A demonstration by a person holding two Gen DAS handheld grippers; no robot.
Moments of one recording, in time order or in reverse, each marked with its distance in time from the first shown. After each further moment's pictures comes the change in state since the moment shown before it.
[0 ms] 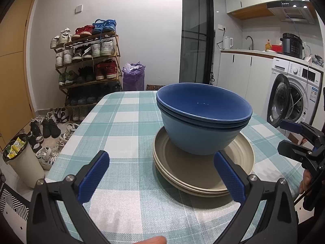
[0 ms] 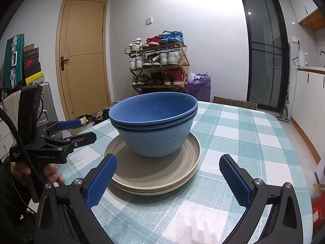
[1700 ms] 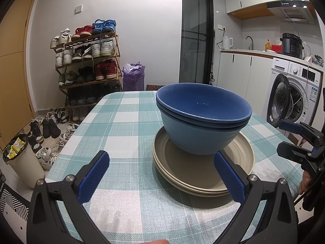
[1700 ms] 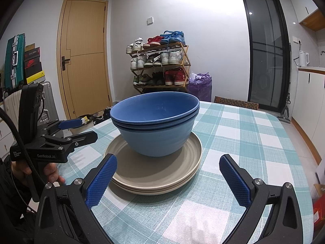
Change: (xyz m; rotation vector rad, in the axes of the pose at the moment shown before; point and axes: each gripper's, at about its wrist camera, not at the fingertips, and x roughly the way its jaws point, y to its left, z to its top) left arm 0.000 0.001 0.000 0.000 0.000 -0.002; right arm 0.002 0.001 -0.001 -0.003 0.000 0.004
